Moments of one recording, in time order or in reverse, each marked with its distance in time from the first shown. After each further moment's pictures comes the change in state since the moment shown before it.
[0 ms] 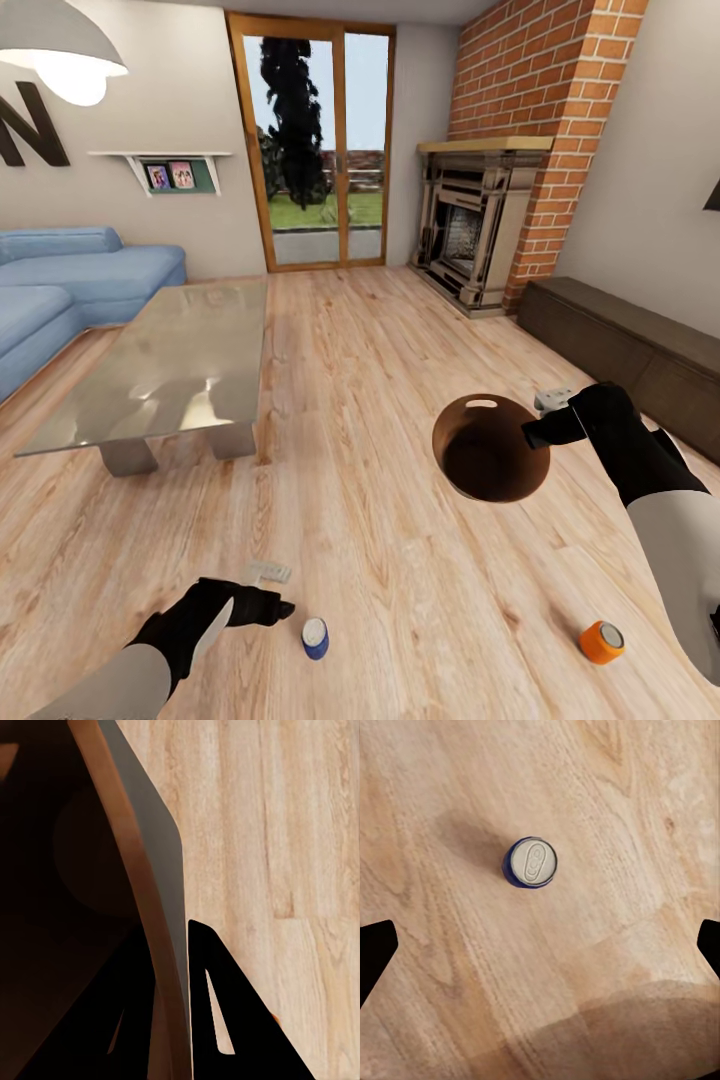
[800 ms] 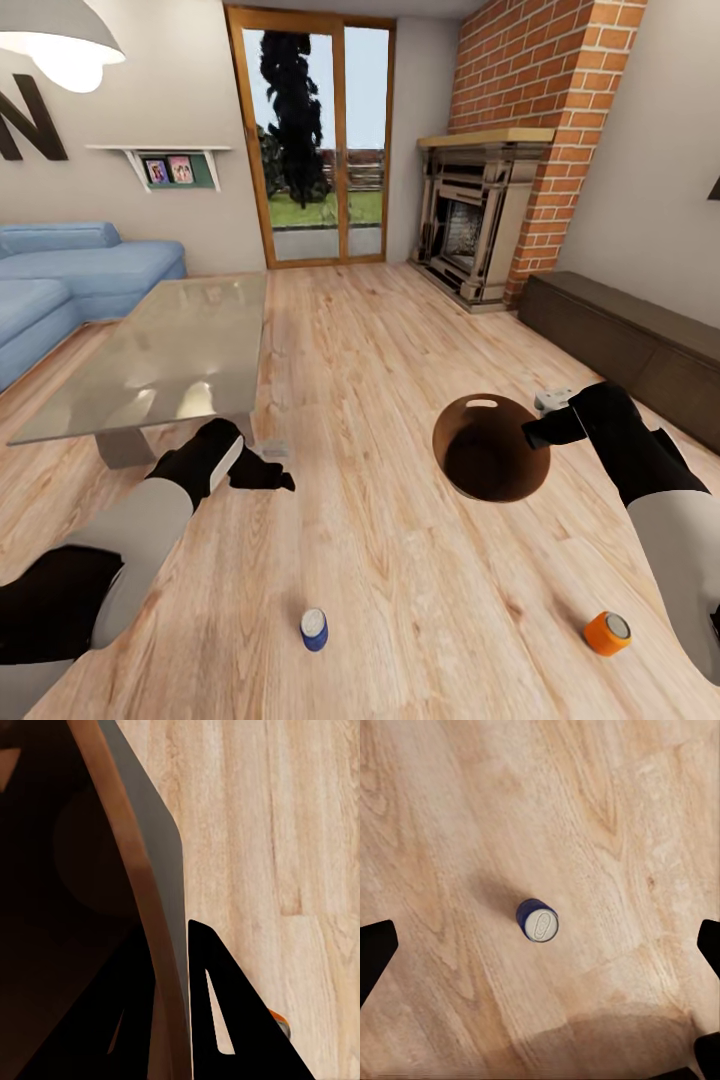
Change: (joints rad) left arm -0.466 0.001 0.003 -0.012 0.004 0.568 -0.030; right arm -0.001 -0.001 0.000 0.000 0.002 0.000 0.000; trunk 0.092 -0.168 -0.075
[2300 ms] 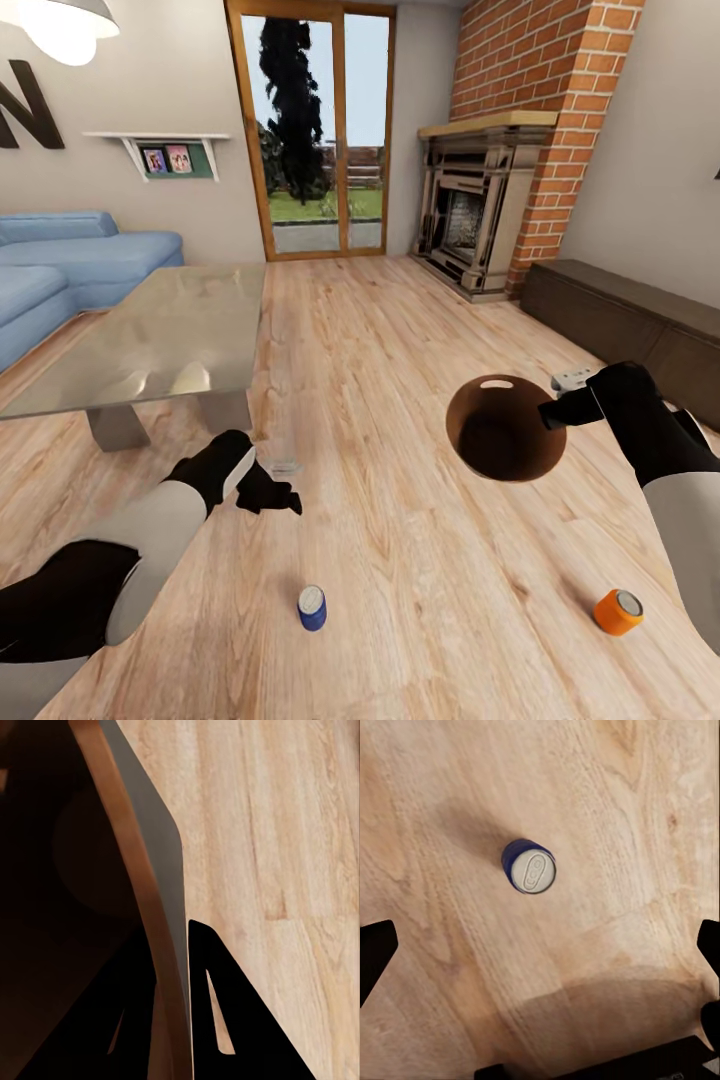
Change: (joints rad) left arm -0.012 -0.046 -0.004 0.112 -0.003 0.058 0.012; right arm -0.064 -0.041 -0.001 0.000 0.014 0.002 0.002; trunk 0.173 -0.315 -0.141
